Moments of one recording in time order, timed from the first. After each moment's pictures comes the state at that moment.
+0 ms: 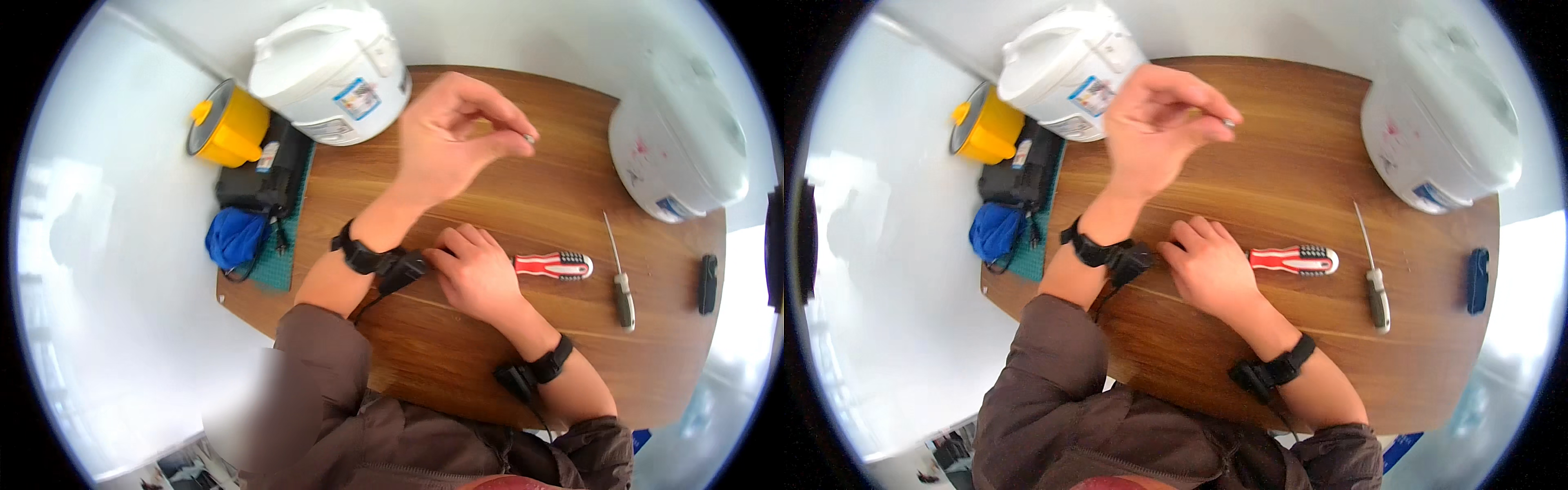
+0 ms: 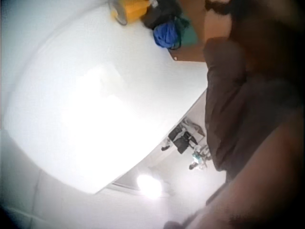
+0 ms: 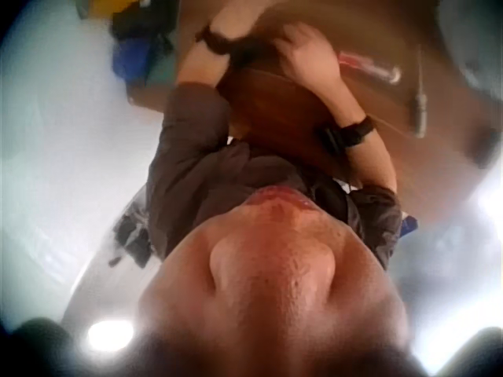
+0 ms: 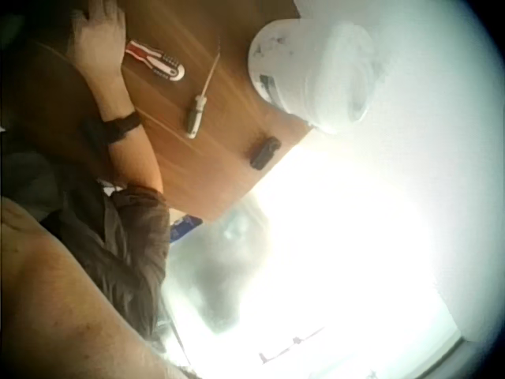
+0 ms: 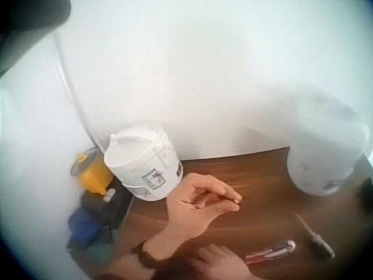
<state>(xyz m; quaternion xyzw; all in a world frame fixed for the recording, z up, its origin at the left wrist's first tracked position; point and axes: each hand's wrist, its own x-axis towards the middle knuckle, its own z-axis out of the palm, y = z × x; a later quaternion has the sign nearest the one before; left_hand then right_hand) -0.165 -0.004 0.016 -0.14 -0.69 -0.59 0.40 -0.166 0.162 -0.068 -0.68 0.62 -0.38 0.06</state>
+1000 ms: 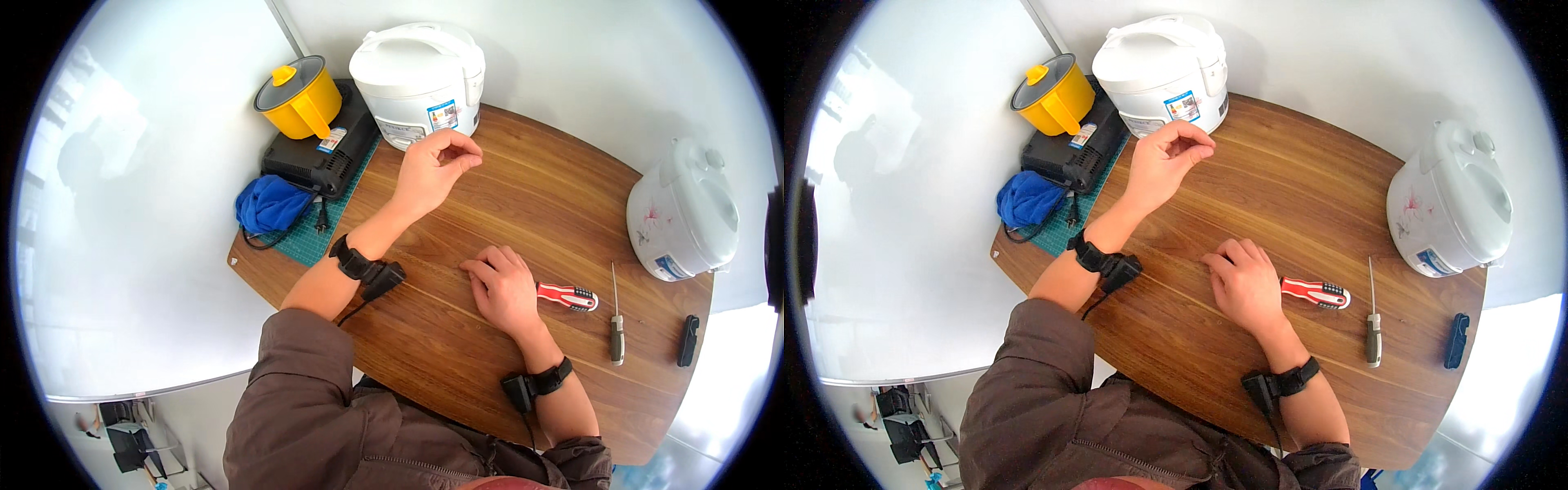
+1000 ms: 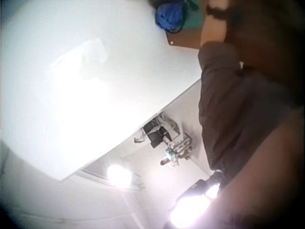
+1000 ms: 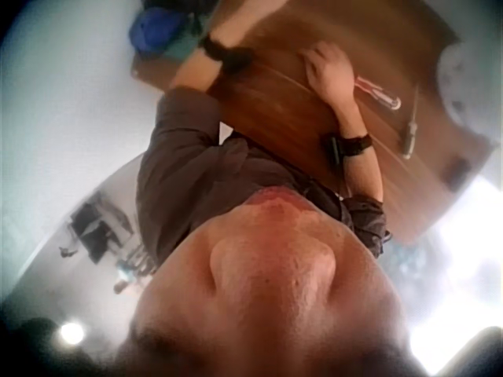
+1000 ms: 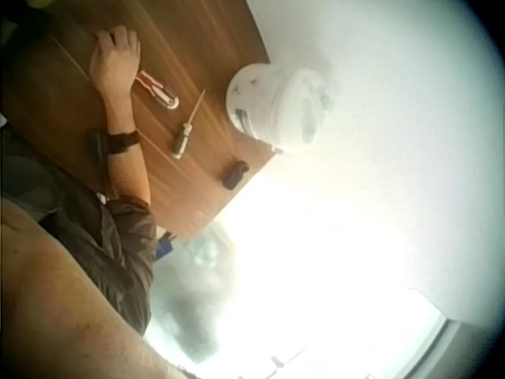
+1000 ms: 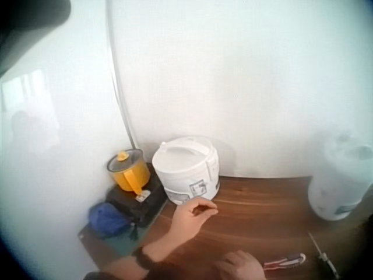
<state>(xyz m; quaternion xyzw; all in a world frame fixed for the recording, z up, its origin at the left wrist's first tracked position) -0.063 -0.046 0.002 0.18 -0.75 -0.49 0.40 -0.158 0.161 -0.055 -0.69 0.62 -0.38 0.05</state>
